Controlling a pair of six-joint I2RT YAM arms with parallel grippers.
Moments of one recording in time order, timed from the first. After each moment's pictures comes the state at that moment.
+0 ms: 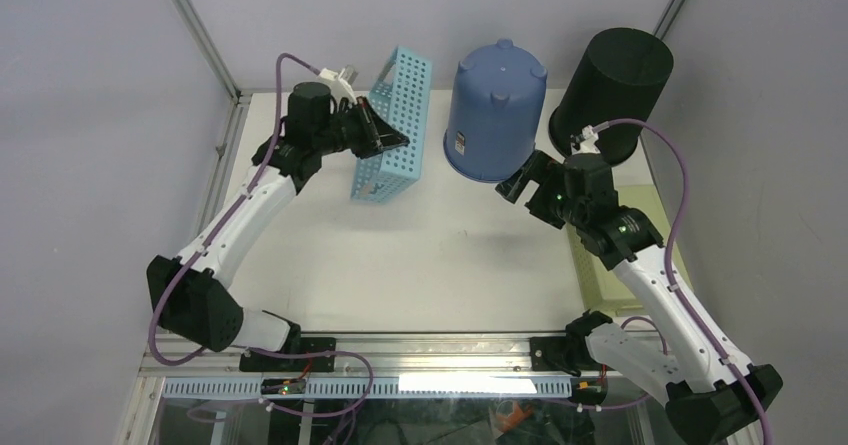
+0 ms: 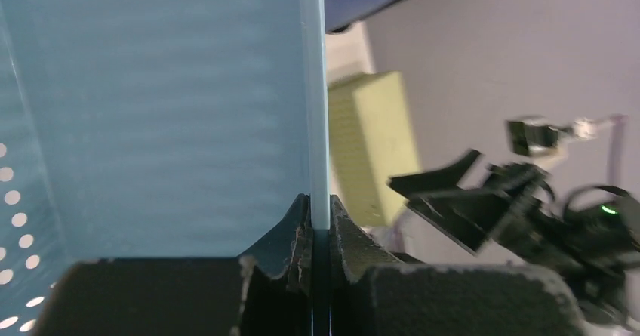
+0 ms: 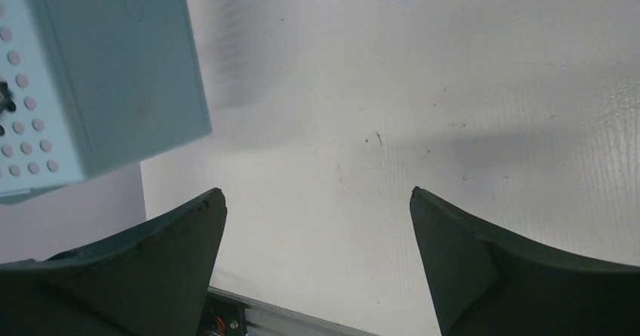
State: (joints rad) left arm -0.41 1.45 1.37 -0.36 0.45 -0.73; right arm 0.44 0.90 0.95 -0.65 0.02 0.81
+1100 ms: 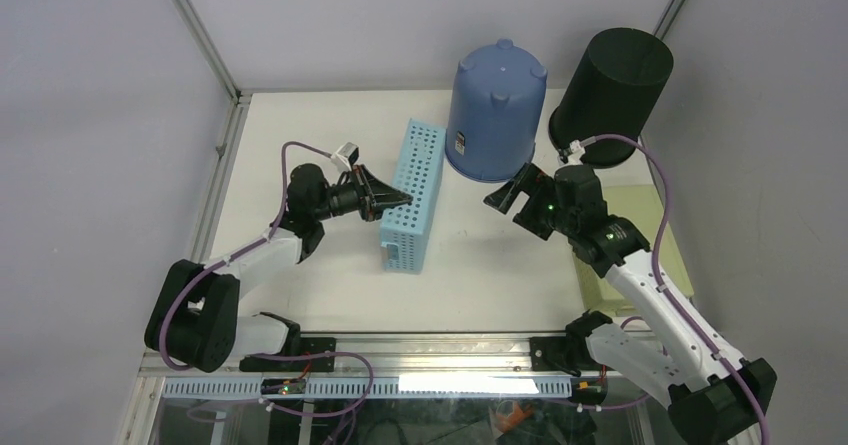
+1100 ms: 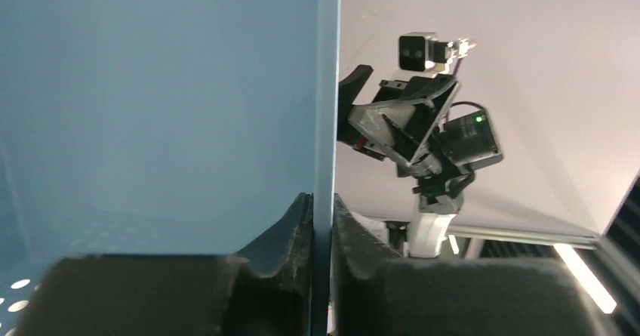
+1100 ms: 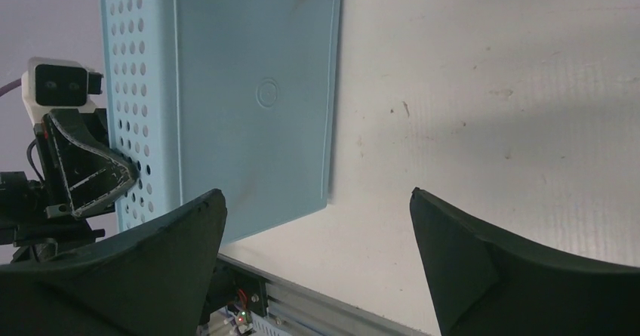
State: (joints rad) left arm -0.35 1.30 0.56 0.63 0.82 -1.46; right arm 0.45 0.87 0.82 -0.55 -0.08 0.88
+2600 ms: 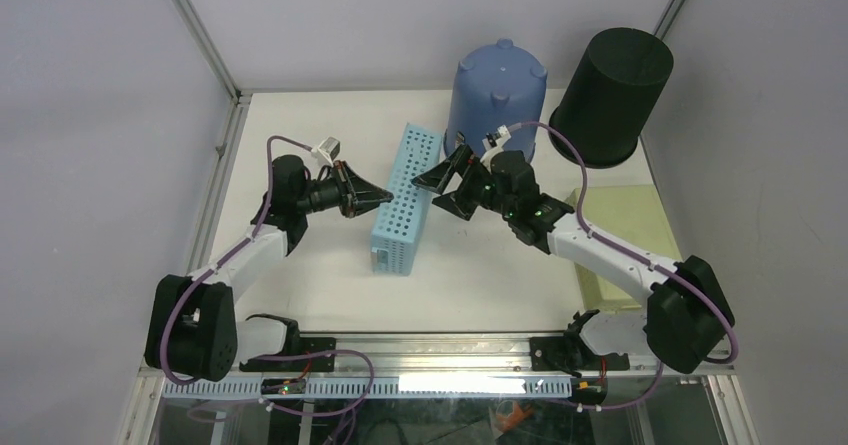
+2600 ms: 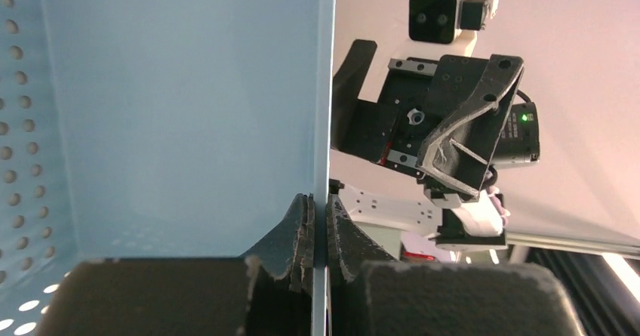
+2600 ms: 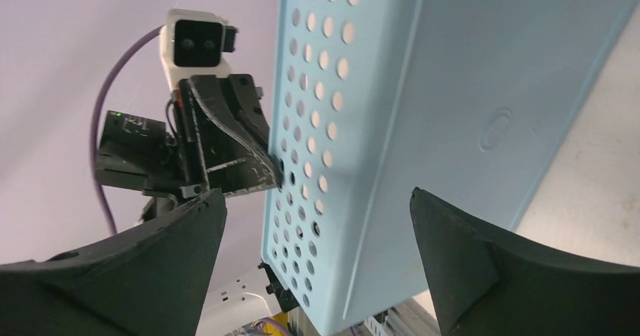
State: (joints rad) left arm -0.21 1.23 0.64 0.29 0.91 -1.19; right arm 0.69 1.26 0.83 0.09 -0.22 1.18
